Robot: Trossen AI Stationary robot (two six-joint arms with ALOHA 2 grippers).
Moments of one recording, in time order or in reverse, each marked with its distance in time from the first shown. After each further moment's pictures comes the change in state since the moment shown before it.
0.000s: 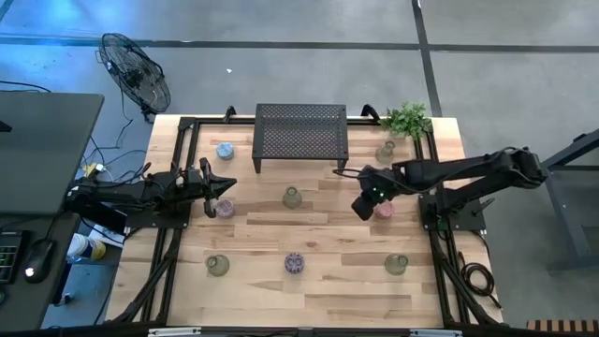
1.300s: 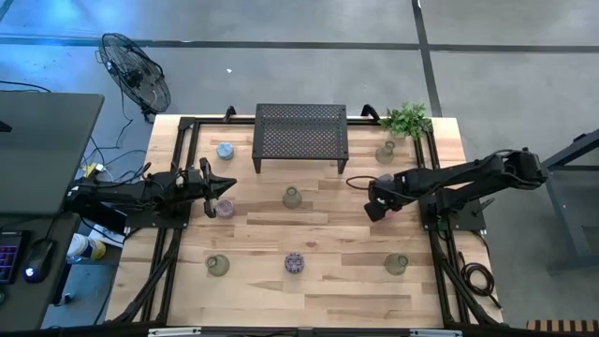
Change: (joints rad) left arm 0.000 0.000 0.000 0.000 0.002 0.000; right arm -0.017 0.001 -0.239 -0.065 -0.045 0.305
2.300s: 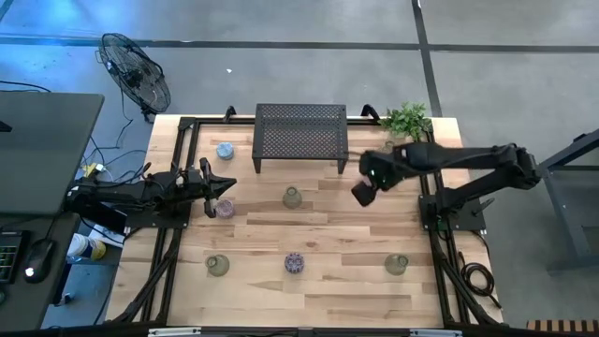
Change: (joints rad) left arm 0.000 0.000 0.000 0.000 -0.001 0.000; right arm -0.055 0.075 0.610 -0.312 0.043 -0.299
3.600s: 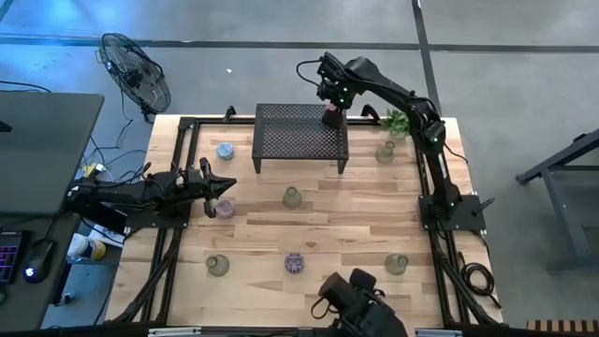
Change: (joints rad) left arm 0.000 0.000 0.000 0.000 0.000 0.000; right arm -0.637 0.893 1.011 -0.227 -0.061 -1.047
